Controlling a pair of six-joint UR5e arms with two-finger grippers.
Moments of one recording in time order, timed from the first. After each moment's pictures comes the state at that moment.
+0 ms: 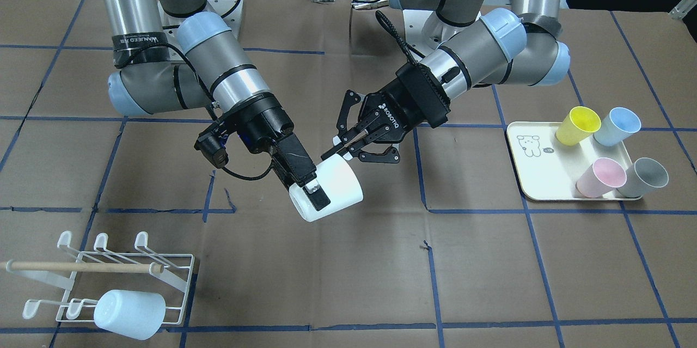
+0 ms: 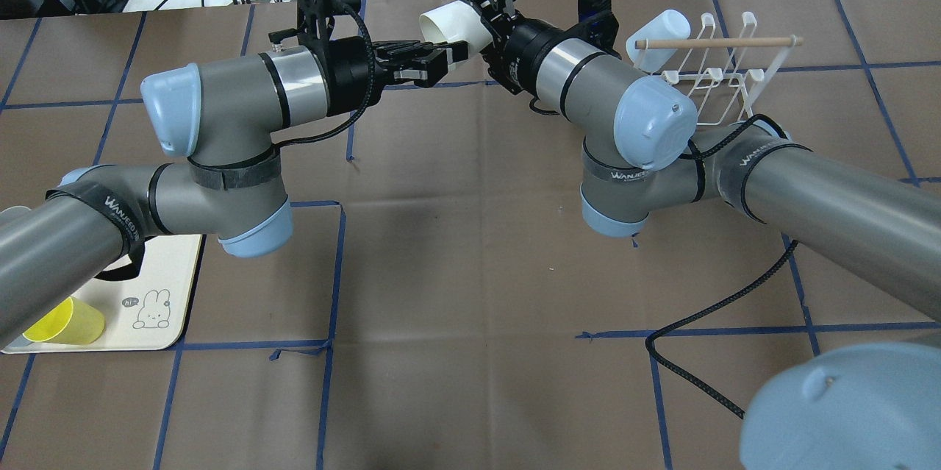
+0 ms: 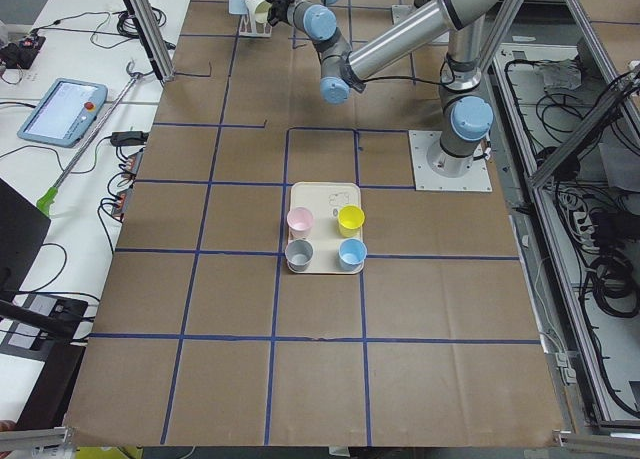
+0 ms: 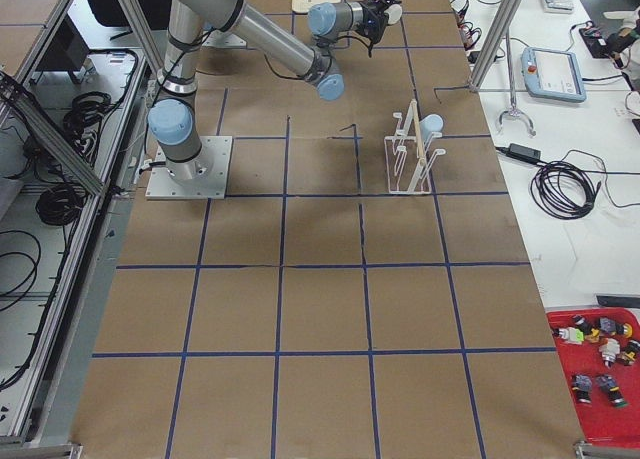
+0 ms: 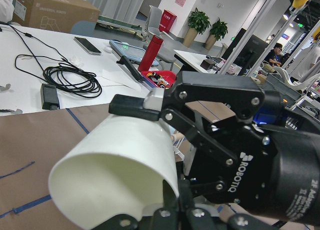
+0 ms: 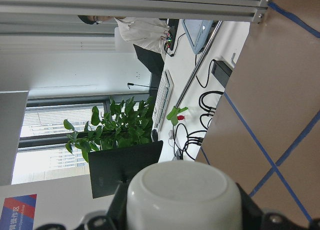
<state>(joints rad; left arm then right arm) -1.58 -1.83 -2.01 0.10 0.64 0.00 1.76 -1.15 1.91 -3.60 -1.14 1.46</state>
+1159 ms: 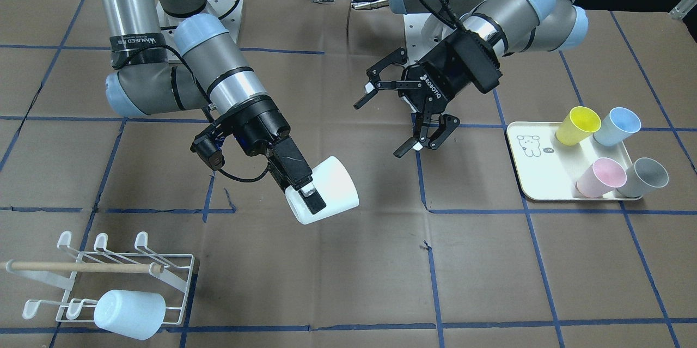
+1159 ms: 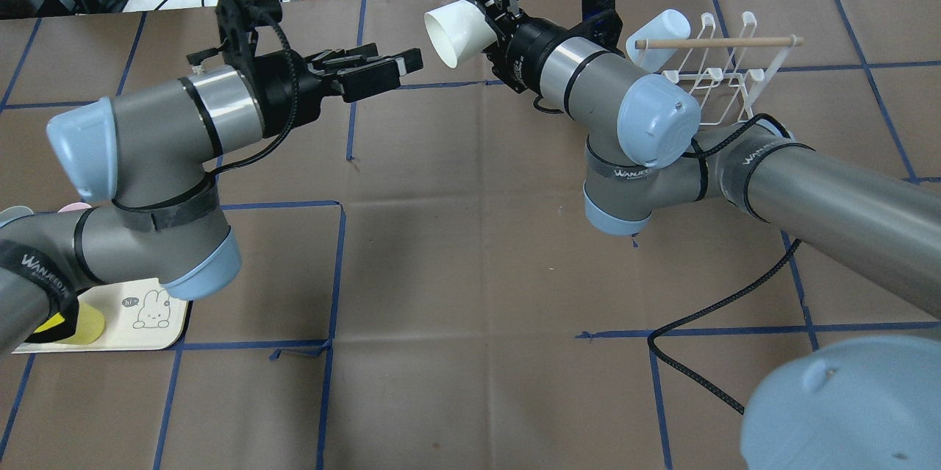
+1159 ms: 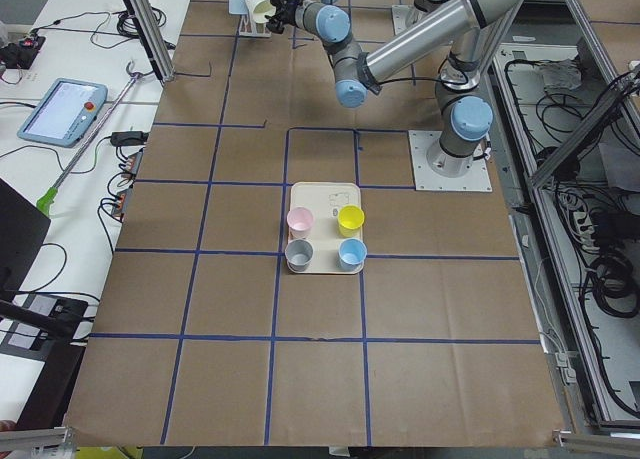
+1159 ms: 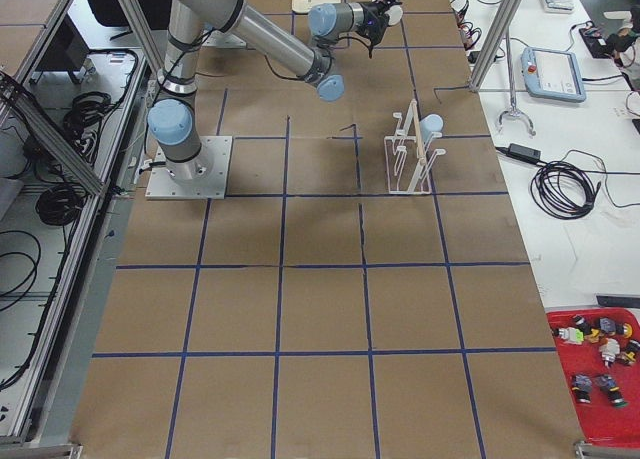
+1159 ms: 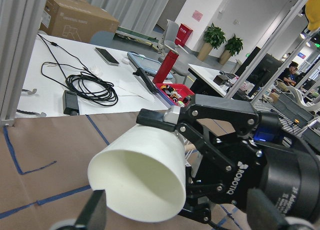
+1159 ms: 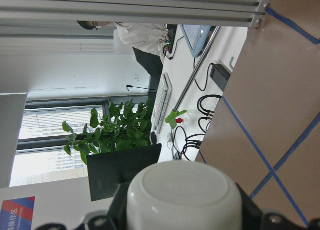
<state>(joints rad) -1.43 -1.62 -2.19 0.08 0.63 -0.06 1.74 -1.14 1.91 -3.60 -1.14 1.45</state>
